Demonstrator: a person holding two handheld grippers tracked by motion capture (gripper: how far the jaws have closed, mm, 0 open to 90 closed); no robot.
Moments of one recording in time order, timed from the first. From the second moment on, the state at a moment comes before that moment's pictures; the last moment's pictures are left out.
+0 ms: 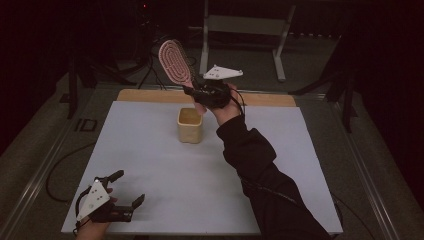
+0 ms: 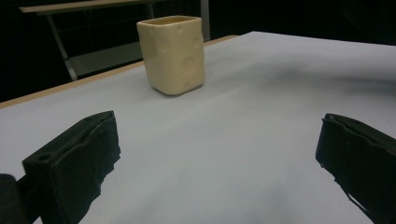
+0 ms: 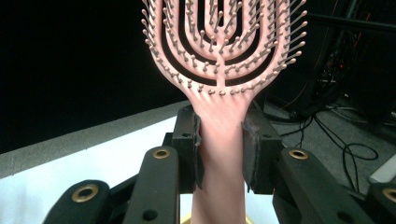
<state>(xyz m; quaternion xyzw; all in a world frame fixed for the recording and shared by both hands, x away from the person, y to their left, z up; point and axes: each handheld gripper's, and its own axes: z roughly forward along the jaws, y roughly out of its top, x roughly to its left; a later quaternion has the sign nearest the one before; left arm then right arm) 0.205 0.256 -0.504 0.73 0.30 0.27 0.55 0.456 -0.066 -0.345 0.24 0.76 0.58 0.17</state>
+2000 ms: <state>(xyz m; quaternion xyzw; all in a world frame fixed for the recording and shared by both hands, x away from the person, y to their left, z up) 0.204 0.258 -0.505 0.73 0.30 0.27 0.55 0.494 -0.053 -0.440 0.22 0.77 0.59 0.11</state>
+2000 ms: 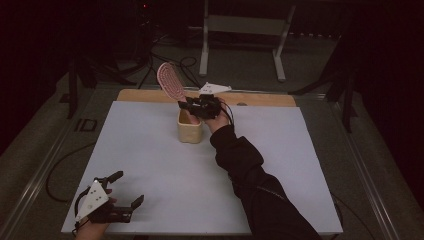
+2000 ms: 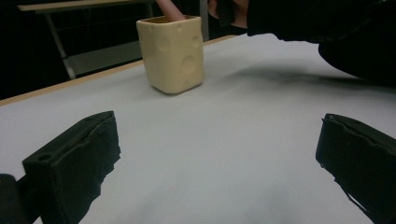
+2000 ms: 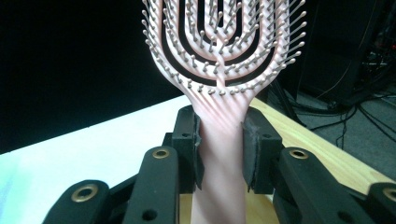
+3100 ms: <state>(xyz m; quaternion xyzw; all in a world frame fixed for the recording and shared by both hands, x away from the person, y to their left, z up) 0.204 0.257 -0.505 0.74 0.30 0.27 0.54 0.472 -0.071 -0.438 0.23 0.80 0.55 0.12</state>
